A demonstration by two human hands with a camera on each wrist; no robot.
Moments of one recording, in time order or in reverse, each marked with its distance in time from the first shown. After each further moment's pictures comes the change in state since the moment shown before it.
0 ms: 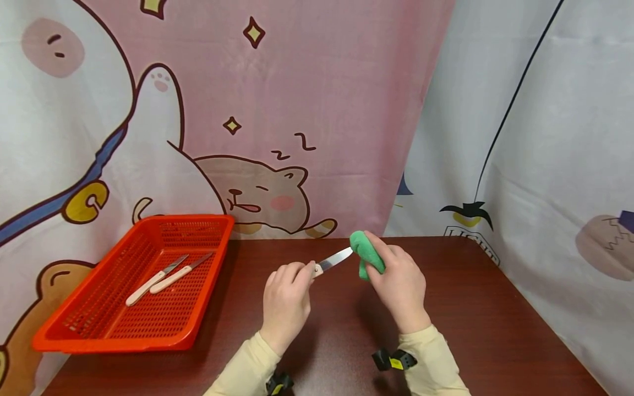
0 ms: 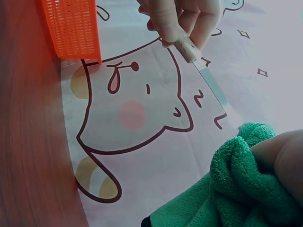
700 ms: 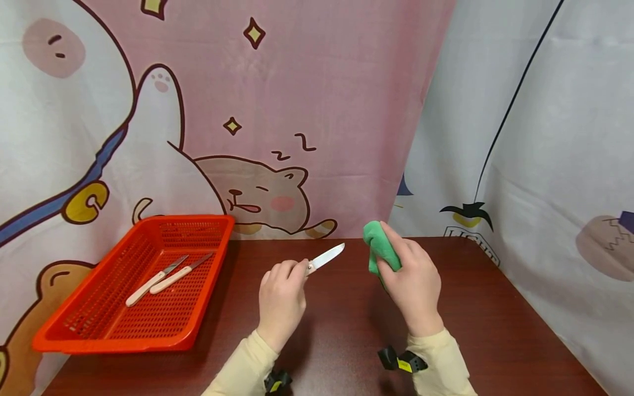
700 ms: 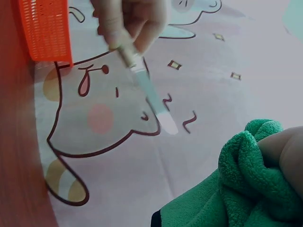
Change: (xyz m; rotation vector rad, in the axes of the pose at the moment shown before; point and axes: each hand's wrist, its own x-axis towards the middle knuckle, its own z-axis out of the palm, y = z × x) left_hand 0.001 -0.007 0.000 0.057 -0.008 -0.059; right_hand 0.005 0.000 -0.022 0.064 0.148 -0.021
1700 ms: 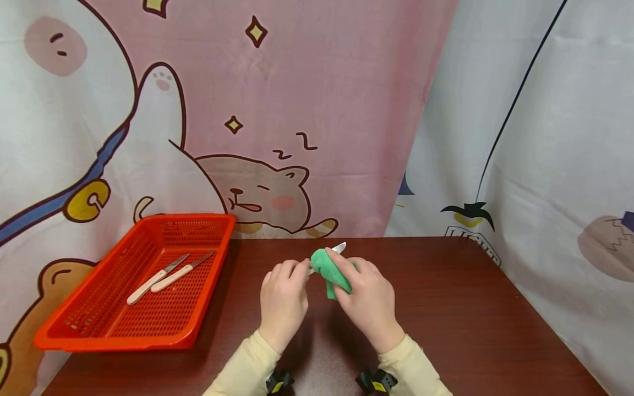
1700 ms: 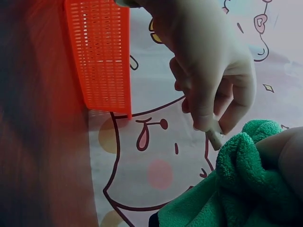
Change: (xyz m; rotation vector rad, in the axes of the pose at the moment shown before) left_hand -0.001 0.004 -0.003 0.005 -0.026 -0.024; right_hand -0.031 -0.044 0.041 0.018 -0.119 -0.263
